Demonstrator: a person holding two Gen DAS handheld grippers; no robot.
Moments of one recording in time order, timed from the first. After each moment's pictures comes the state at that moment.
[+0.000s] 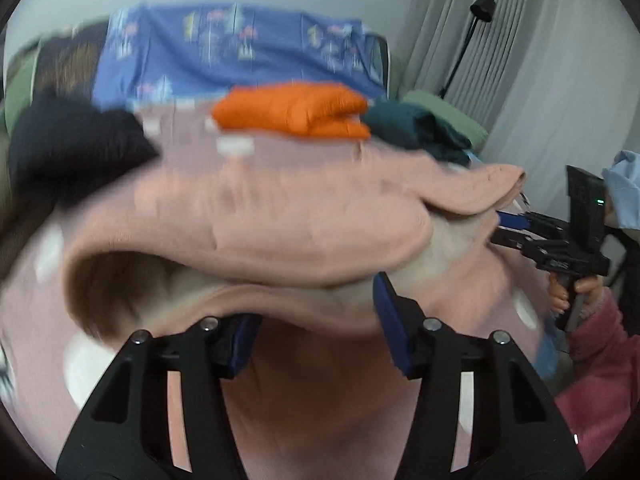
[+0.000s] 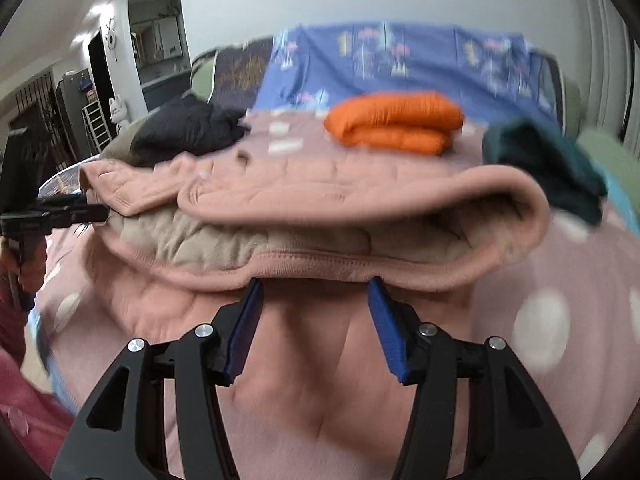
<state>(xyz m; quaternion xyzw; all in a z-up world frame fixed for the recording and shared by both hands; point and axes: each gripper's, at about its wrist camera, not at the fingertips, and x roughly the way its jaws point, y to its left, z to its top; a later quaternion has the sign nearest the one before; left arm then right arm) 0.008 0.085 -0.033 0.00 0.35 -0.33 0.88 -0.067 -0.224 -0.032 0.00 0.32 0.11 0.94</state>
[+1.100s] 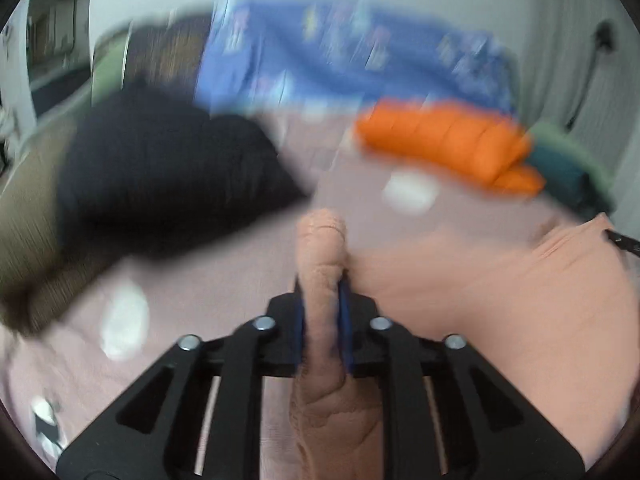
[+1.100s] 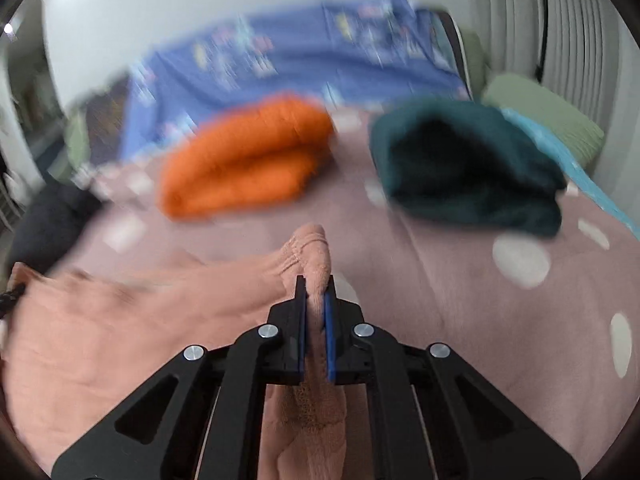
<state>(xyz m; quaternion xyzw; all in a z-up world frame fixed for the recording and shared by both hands) 0.165 0.133 -0.099 0.00 0.40 -0.11 0.91 0.080 -0.316 -0.089 0.09 0.41 -0.10 0.90</state>
